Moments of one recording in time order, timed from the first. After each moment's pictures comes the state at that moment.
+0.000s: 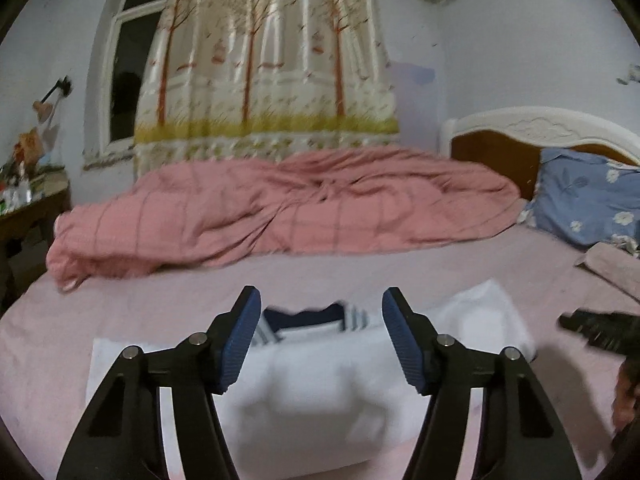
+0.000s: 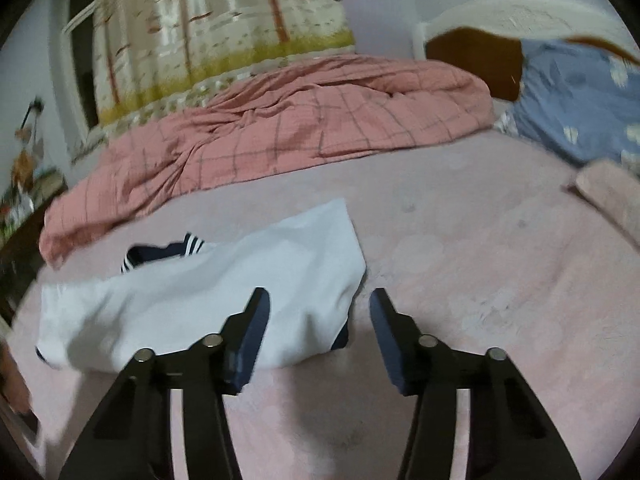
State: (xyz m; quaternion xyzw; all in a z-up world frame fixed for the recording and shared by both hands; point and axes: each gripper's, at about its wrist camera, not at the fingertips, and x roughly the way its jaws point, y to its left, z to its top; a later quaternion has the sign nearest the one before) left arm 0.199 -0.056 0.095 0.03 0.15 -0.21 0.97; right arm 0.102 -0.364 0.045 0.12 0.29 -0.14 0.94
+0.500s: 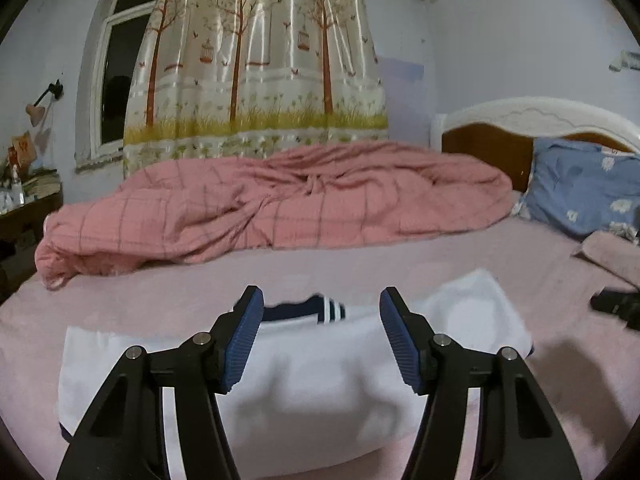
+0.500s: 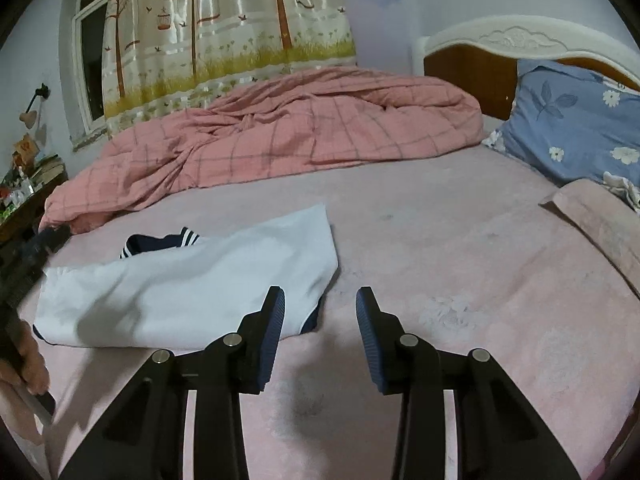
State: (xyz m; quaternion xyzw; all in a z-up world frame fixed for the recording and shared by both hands) left arm 0.198 -0.084 0.057 0.04 0.16 -0.21 0.96; right arm 0.060 -0.376 0.061 0.10 0.28 -0.15 0.94
